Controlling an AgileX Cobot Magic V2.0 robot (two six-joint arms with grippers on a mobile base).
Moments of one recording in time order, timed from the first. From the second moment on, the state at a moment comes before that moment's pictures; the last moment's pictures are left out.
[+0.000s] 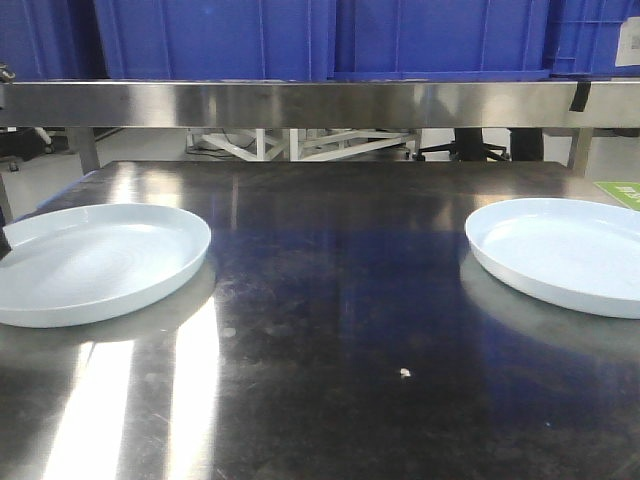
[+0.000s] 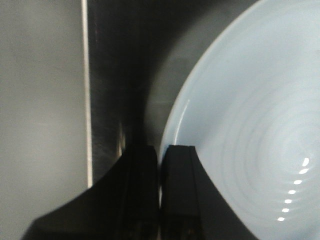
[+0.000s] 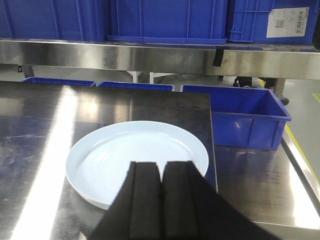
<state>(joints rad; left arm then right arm) -0.01 1.85 -1.32 -0.27 1.05 0.17 0.05 -0.01 0.03 0.10 0.08 -0.06</state>
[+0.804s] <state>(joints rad) -0.18 1.85 -1.42 -0.55 1.10 0.17 0.05 -0.01 0.03 0.10 0.08 -0.06</state>
